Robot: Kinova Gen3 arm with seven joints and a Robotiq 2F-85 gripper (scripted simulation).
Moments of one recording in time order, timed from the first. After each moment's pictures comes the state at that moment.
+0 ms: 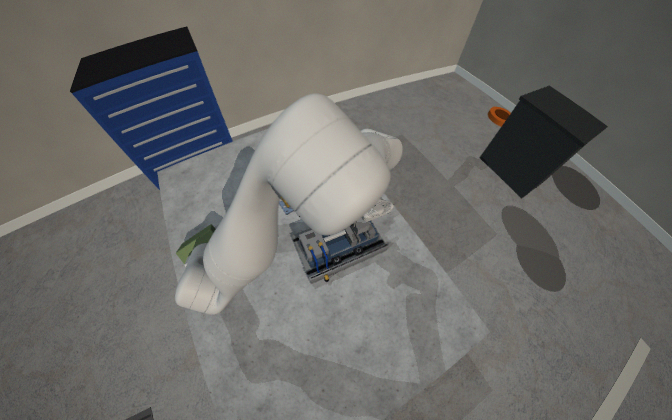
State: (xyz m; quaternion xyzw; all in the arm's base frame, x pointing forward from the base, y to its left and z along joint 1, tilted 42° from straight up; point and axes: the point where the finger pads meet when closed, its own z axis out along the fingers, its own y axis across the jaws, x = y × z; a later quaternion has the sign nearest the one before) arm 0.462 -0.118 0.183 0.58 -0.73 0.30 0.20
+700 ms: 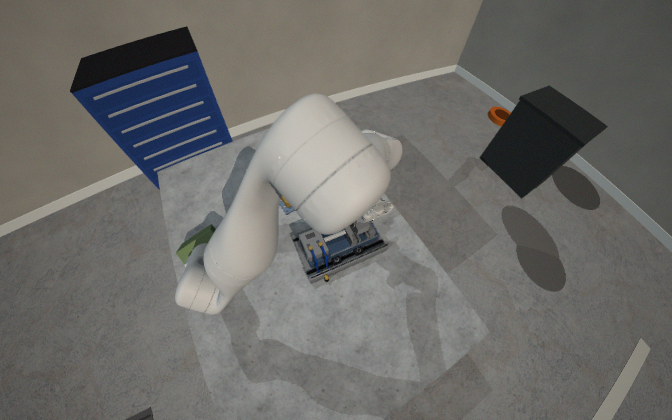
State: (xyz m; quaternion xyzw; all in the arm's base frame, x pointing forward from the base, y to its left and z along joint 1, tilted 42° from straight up) arm 0.462 -0.120 0.181 0.58 -0.73 0.30 0.20
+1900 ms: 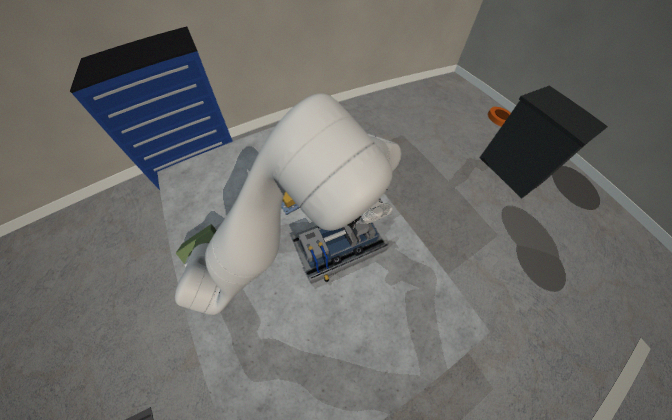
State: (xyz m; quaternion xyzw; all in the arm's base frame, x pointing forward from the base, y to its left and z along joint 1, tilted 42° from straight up) arm 0.463 -0.127 0.172 0.58 -0.73 0.30 0.20
